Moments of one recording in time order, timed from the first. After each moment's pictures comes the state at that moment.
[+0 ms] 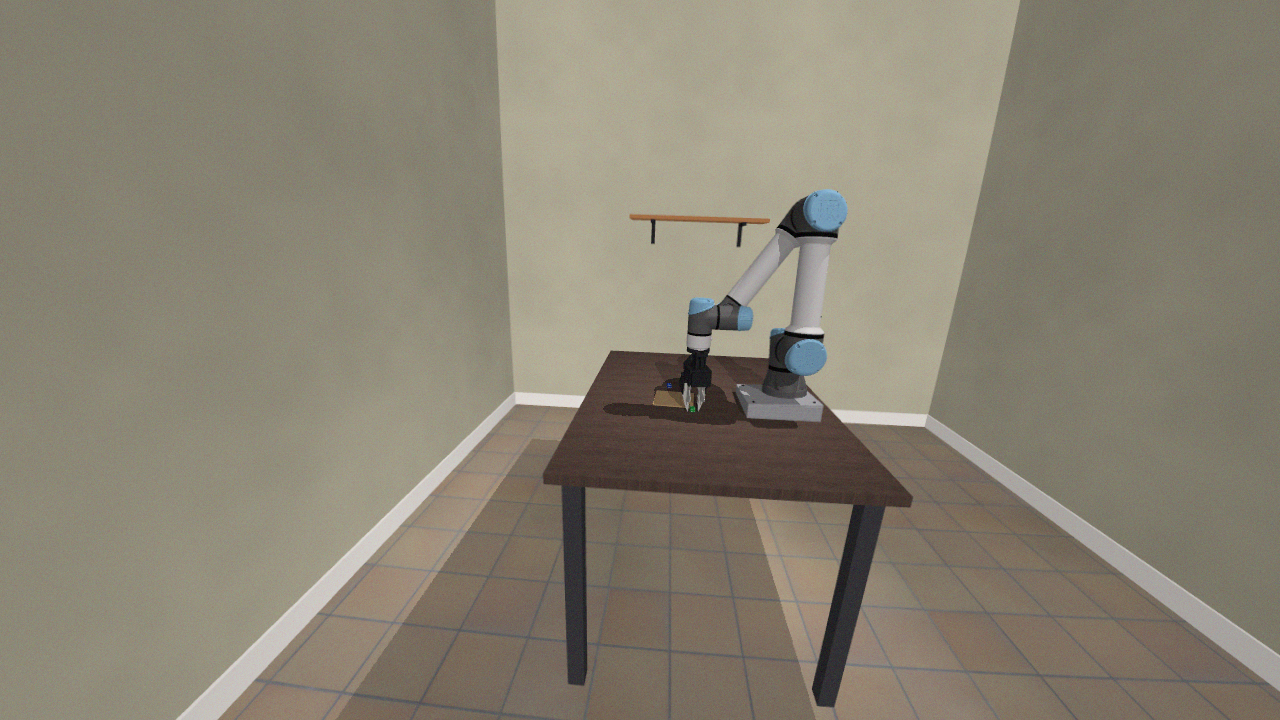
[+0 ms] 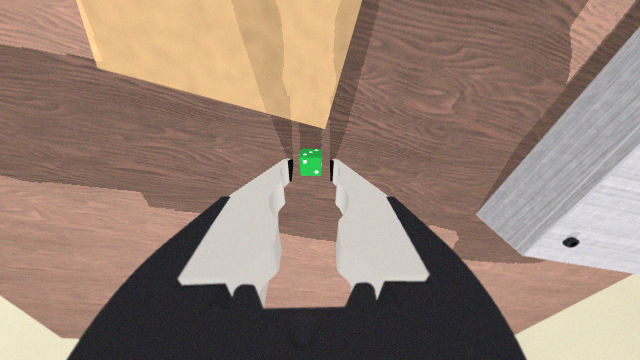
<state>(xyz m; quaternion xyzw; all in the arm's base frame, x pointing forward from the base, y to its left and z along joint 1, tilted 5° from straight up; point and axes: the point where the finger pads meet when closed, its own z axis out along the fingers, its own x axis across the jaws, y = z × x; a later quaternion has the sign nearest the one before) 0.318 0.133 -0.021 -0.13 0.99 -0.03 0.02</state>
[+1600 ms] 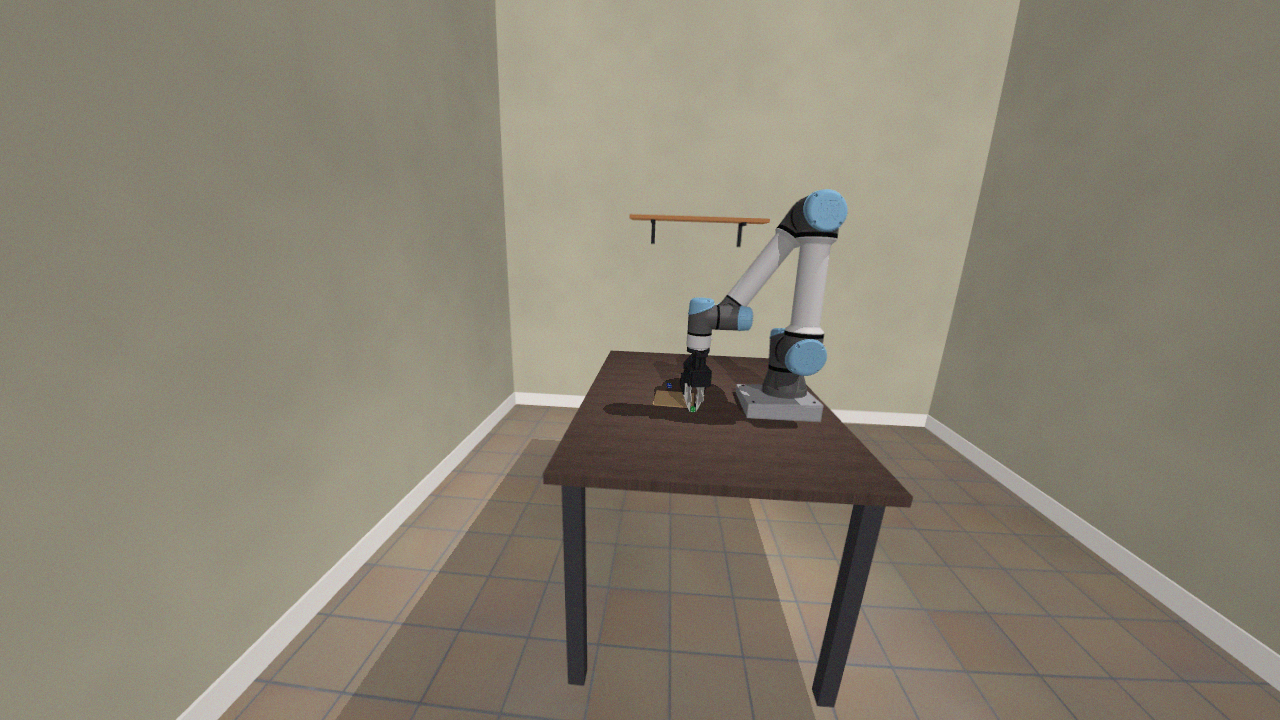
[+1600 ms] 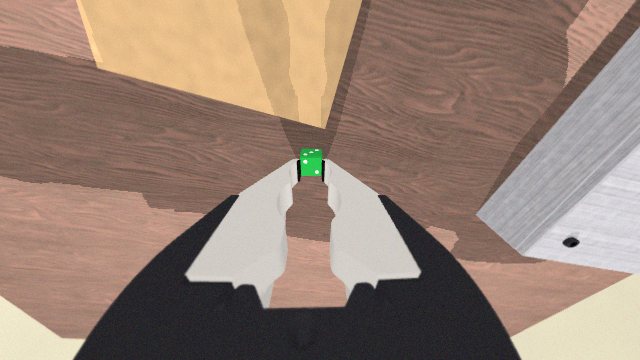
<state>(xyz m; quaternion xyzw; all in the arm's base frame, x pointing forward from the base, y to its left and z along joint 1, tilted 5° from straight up) 0.318 0.133 -0.021 -0.13 0.99 -0.03 0.02</state>
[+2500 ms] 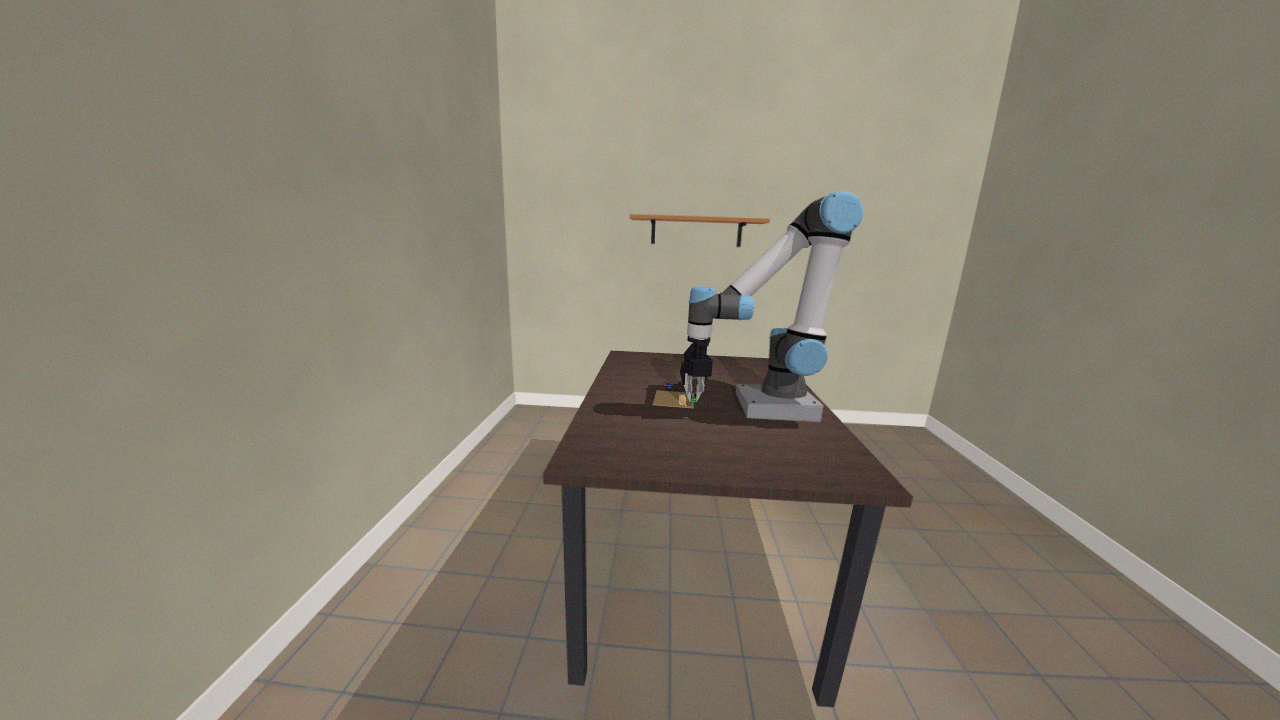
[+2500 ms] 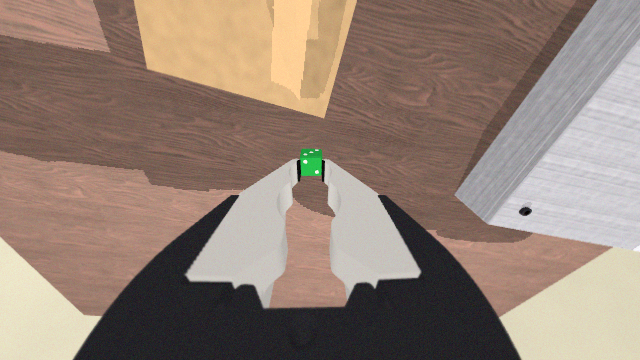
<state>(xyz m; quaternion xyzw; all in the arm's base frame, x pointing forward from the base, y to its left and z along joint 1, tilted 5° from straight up) 0.318 0.135 0.013 -0.13 0.99 -0.03 0.02</state>
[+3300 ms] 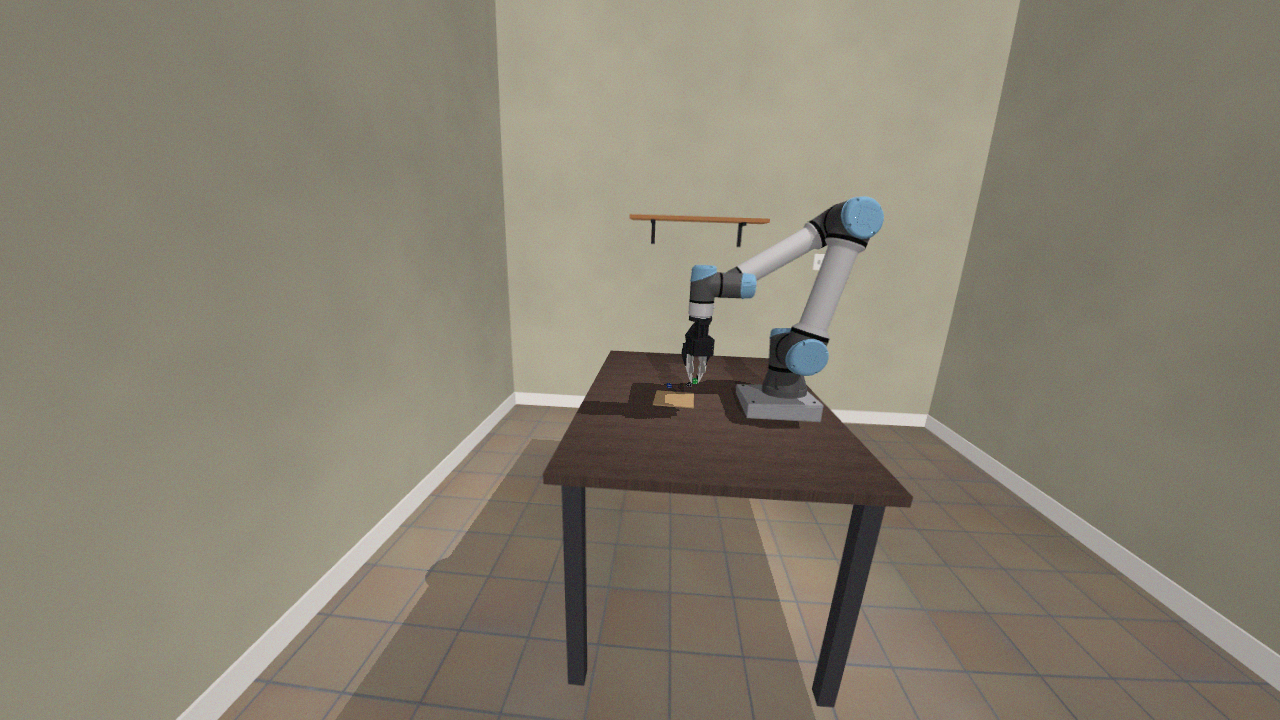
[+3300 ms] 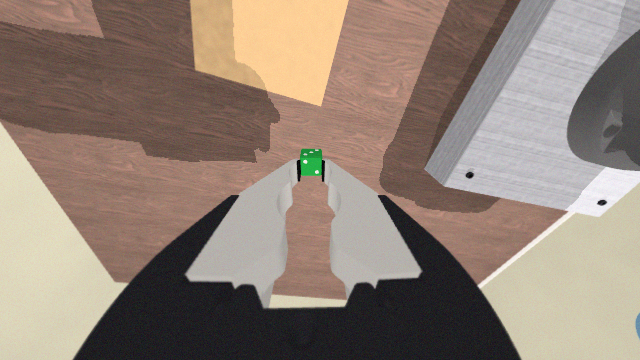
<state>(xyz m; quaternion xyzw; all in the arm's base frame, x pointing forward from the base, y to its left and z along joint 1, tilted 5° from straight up) 0.314 0.139 0.078 -0.13 0.99 -0.03 0.02</state>
